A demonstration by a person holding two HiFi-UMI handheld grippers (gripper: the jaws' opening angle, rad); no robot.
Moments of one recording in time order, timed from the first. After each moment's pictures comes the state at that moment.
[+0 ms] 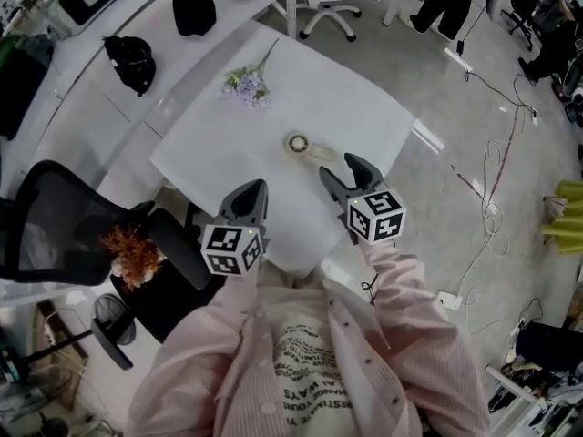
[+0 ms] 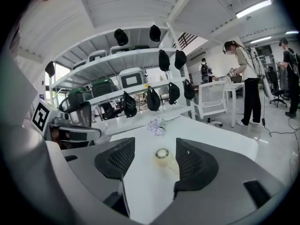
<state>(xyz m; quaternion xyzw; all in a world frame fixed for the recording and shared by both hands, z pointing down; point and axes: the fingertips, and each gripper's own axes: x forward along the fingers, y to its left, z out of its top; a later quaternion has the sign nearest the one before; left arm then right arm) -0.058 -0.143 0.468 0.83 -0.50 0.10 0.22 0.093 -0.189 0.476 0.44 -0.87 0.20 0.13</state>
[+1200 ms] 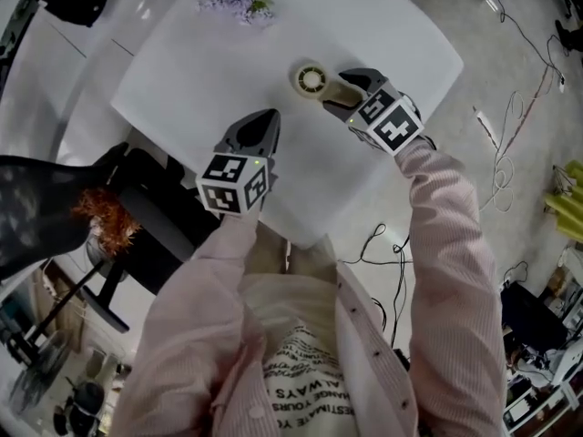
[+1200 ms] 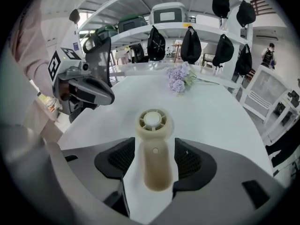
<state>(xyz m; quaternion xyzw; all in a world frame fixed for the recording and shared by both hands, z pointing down) -0.045 -0.207 0.601 0.81 -0.46 0.15 0.33 0.053 -0.254 0.635 0.17 -0.87 0.13 0.43</state>
